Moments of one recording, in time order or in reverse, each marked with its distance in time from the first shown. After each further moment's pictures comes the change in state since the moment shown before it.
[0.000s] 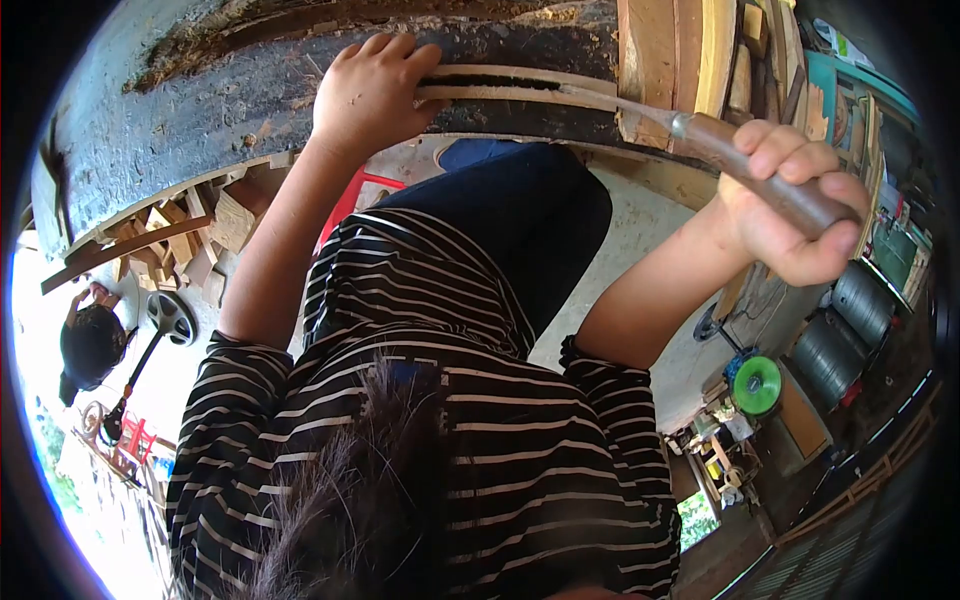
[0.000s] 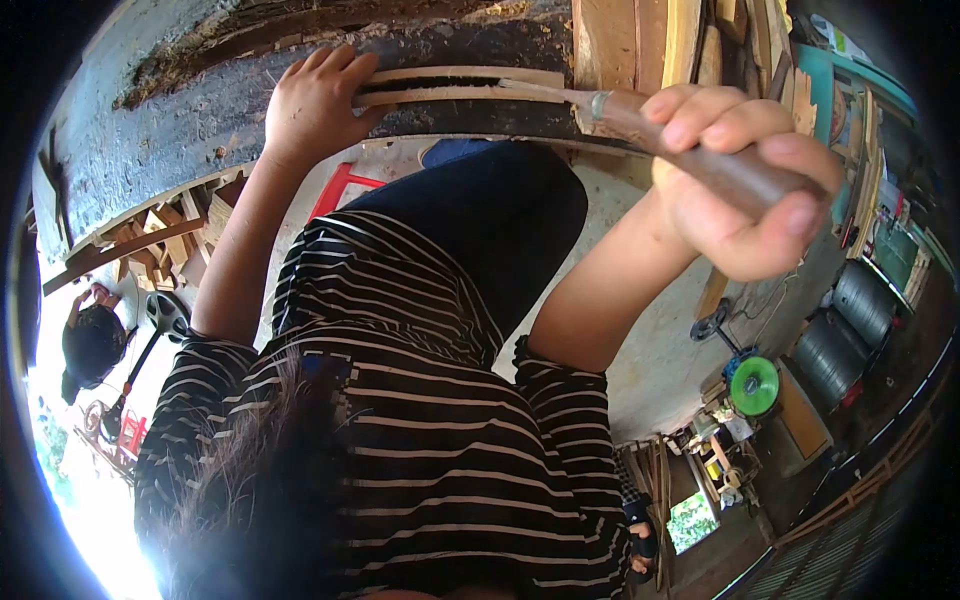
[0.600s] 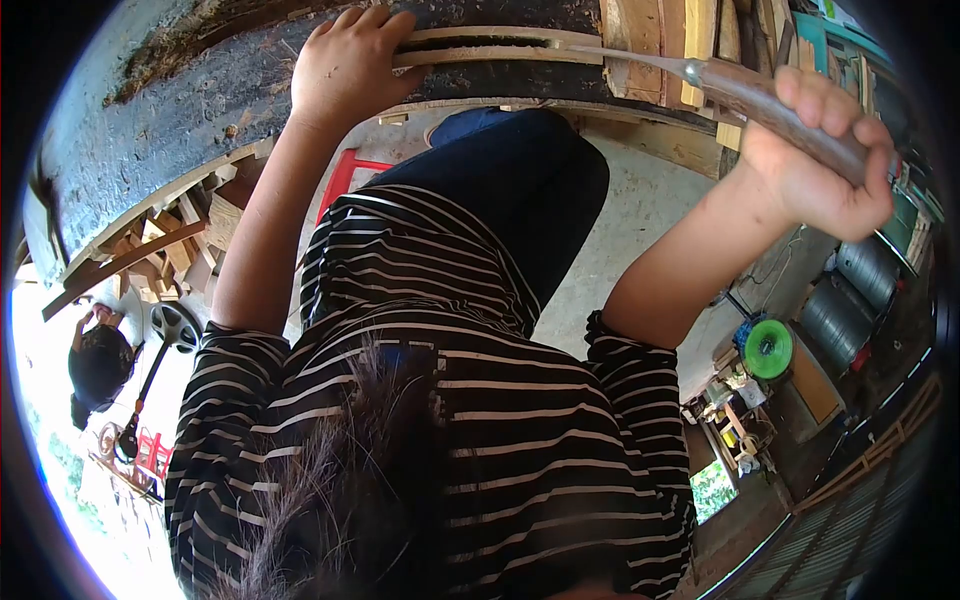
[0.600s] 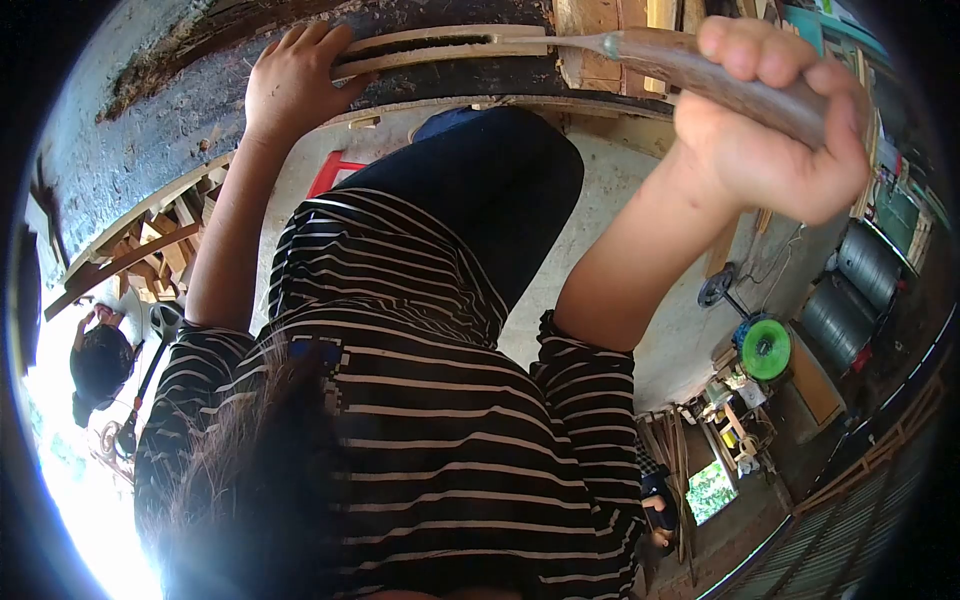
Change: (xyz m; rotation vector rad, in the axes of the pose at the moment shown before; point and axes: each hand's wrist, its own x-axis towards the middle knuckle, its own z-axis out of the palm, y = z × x) left_hand 0.000 0.002 0.002 0.066 -0.014 0.005; right_hand 0.012 -0.031 -0.009 0.017 0.407 0.217
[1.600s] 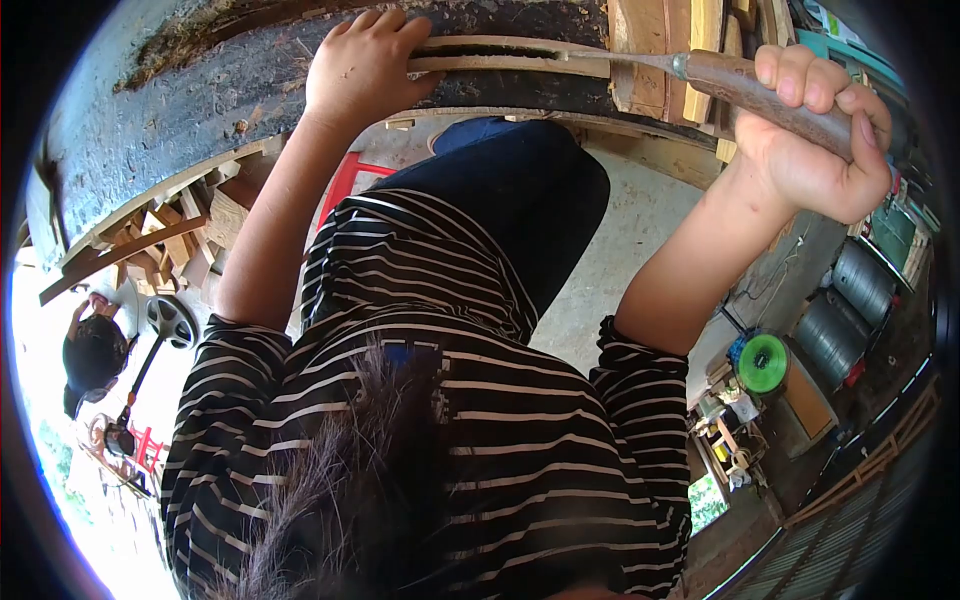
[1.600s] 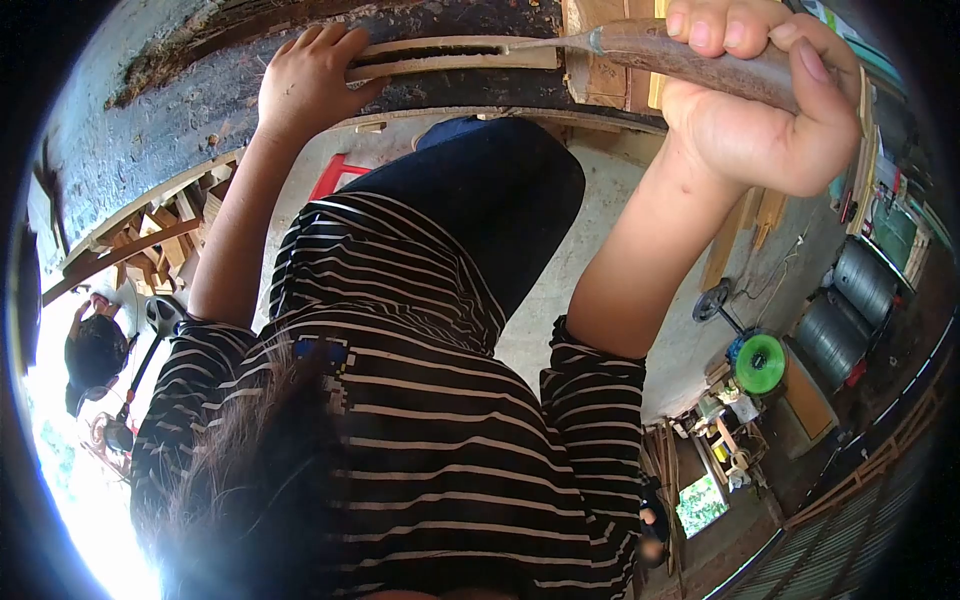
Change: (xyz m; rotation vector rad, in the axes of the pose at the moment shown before) left_hand 0.002 0.002 -0.003 0.014 -0.011 -0.017; right_hand 0.027 0.005 0.005 -0.100 -0.214 0.094
